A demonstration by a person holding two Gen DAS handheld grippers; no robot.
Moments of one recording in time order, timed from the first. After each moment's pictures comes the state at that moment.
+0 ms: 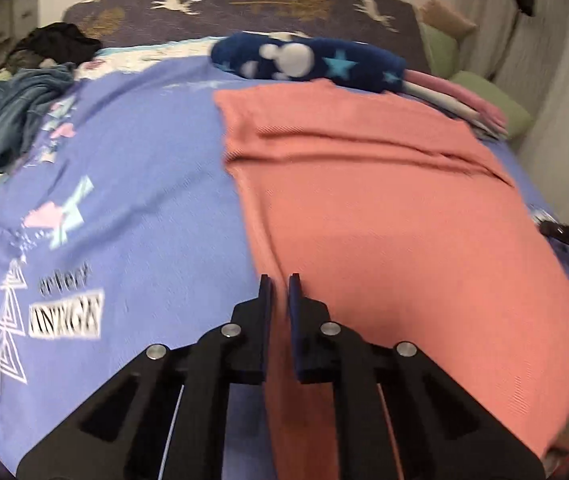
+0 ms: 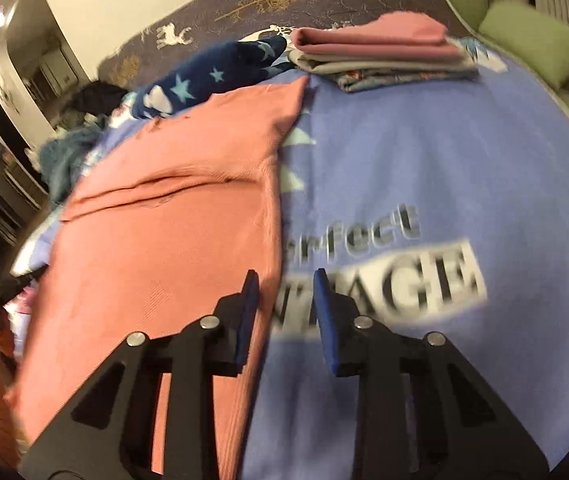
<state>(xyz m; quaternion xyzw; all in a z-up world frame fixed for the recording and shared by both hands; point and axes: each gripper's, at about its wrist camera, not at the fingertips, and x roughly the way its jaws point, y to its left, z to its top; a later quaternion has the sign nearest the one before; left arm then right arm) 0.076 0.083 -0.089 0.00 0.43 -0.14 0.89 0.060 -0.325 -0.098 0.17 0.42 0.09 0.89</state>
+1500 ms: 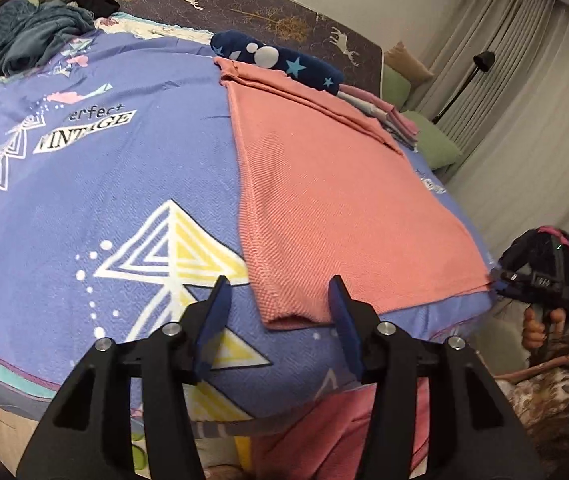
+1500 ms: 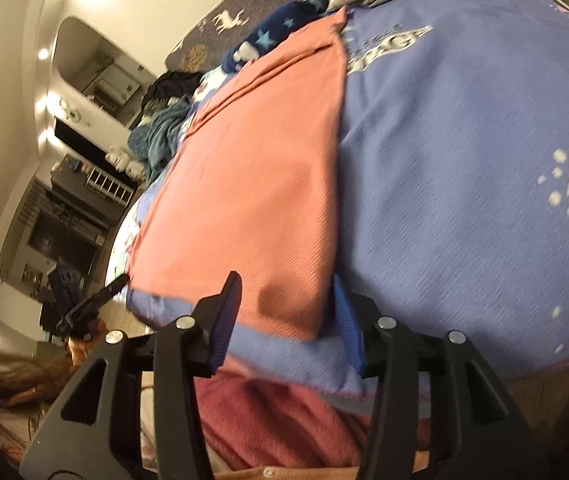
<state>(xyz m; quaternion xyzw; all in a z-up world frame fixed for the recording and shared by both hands) -0.127 0.133 -0.104 -0.15 0.39 -0.21 0.88 -0.148 -0.304 -0.098 0.25 0.45 0.21 0.83</state>
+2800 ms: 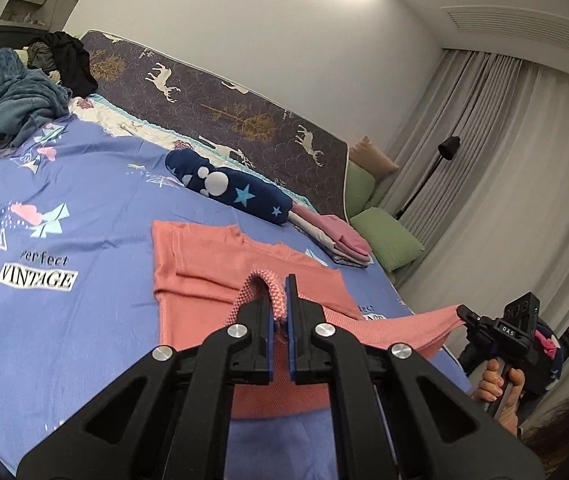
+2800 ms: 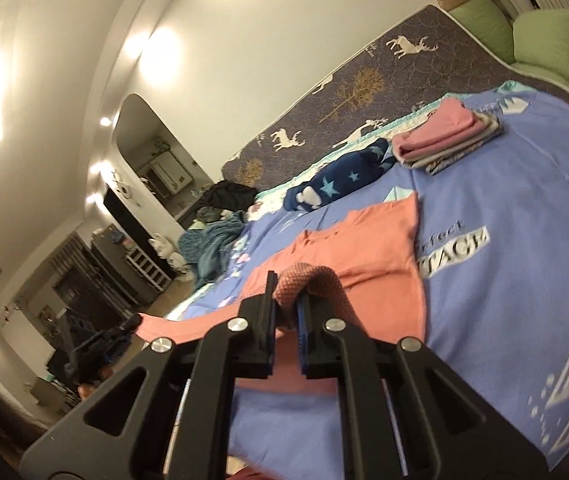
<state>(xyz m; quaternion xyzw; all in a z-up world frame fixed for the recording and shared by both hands) -0.070 0.099 0.024 -0.21 0.23 -0.22 0.92 -0.099 -0.331 0.023 0.28 0.22 0.21 0.91</state>
